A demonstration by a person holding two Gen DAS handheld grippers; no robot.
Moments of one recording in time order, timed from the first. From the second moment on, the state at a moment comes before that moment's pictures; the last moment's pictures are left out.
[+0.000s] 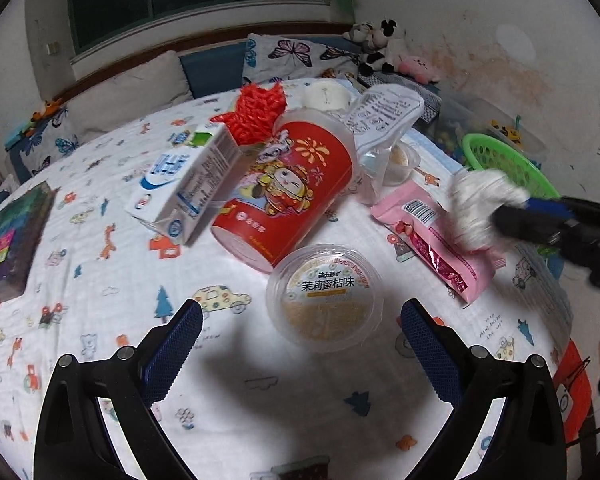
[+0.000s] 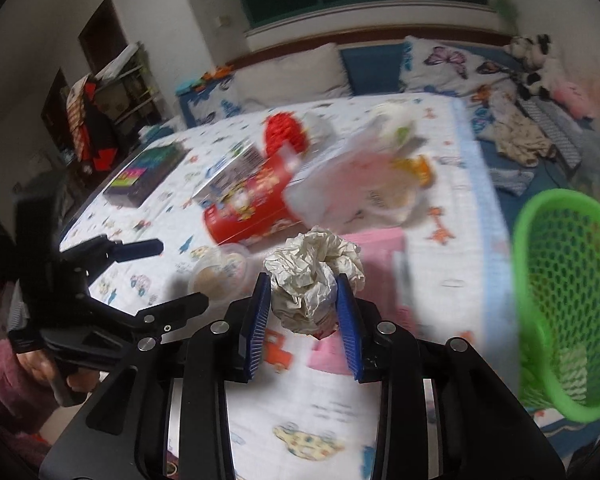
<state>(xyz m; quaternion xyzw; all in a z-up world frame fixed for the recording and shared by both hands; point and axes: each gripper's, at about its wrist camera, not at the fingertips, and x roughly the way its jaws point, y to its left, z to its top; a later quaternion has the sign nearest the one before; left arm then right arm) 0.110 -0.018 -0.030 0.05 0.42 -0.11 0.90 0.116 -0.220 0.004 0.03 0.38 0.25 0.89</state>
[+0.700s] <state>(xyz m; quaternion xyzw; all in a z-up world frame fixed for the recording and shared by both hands) 0.126 -0.032 -0.052 0.07 0.44 -0.12 0.89 0.124 -0.338 -0.011 0.06 0.37 0.08 0.92</state>
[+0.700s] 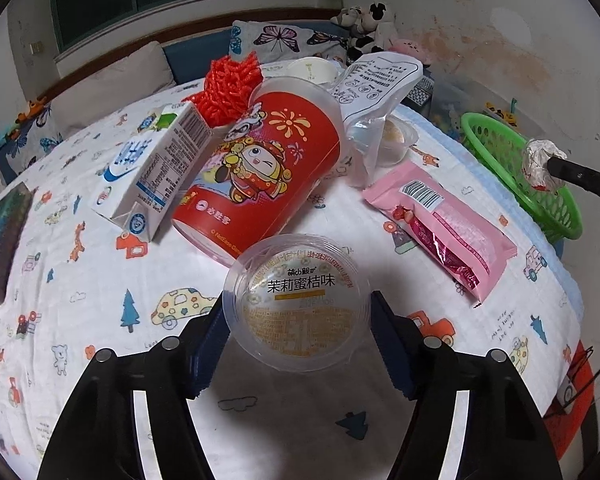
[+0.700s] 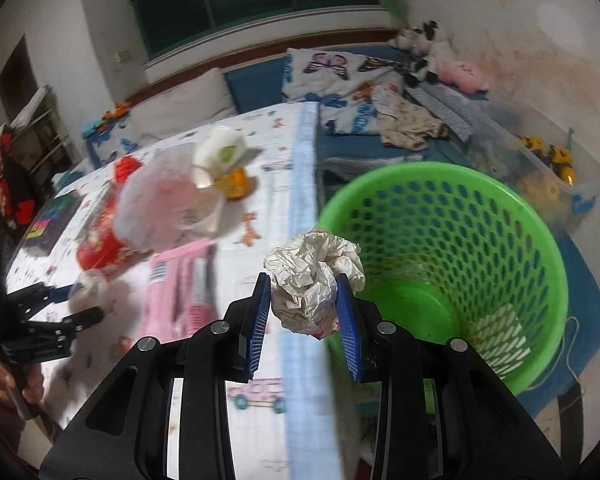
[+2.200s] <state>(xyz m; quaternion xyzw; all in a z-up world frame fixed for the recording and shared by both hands) 0.180 -0.289 -0.002 0.12 0.43 -0.30 0.85 0.038 -0.449 -0.027 0.14 0.34 -0.04 0.93</state>
